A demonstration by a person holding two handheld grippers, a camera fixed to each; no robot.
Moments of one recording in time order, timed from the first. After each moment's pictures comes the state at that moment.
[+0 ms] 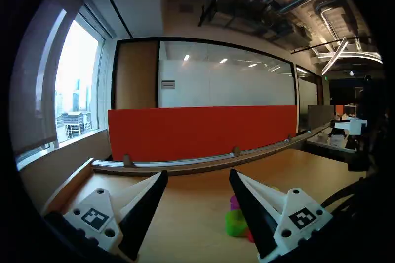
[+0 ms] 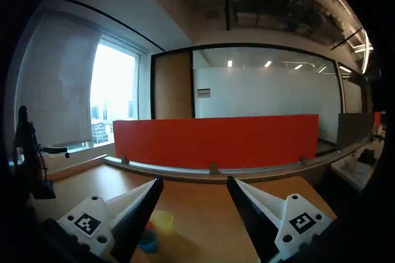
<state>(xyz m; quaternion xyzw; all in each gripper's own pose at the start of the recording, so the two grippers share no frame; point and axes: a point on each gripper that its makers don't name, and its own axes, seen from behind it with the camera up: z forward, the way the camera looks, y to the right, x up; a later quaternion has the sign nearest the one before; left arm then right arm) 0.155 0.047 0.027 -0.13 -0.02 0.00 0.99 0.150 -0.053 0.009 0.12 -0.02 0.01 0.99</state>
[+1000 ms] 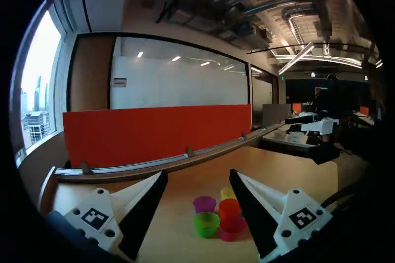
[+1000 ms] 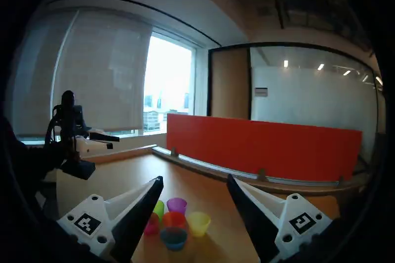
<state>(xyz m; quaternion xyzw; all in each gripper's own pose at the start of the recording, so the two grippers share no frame) 0.170 0.096 0.025 -0.31 -0.03 0.00 0.95 0.158 -0.130 -0.004 0.31 -0.04 -0.05 0.95</state>
